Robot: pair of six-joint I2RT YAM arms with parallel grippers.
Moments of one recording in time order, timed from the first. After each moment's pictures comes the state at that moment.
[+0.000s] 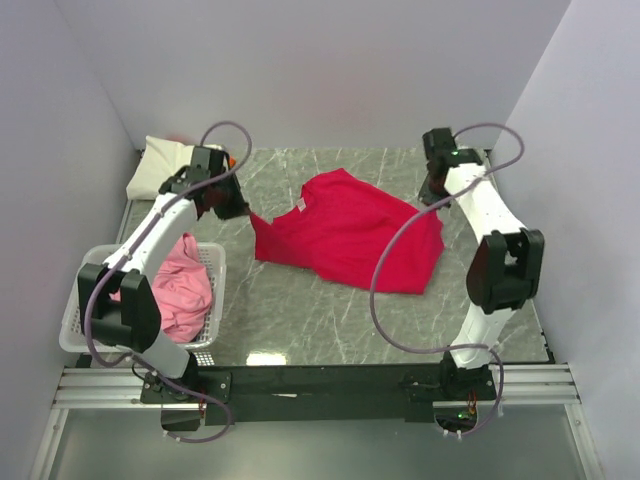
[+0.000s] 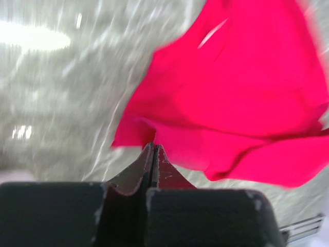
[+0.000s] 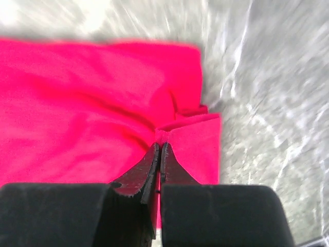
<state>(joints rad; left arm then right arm) -0.23 1.54 1.30 -0.64 0.12 -0.58 0.12 1.84 1.61 -0.94 0.33 0.57</state>
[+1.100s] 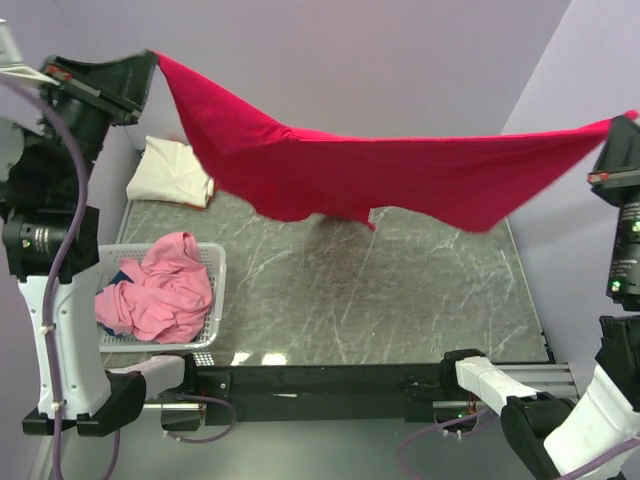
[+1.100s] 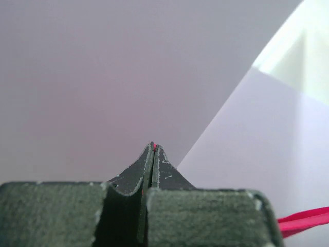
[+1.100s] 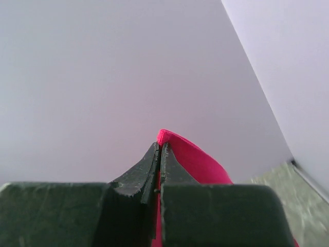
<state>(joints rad) -0.04 1.20 1.96 -0.35 0.27 -0.76 0.09 1.04 2.21 -0.82 0.37 0.46</state>
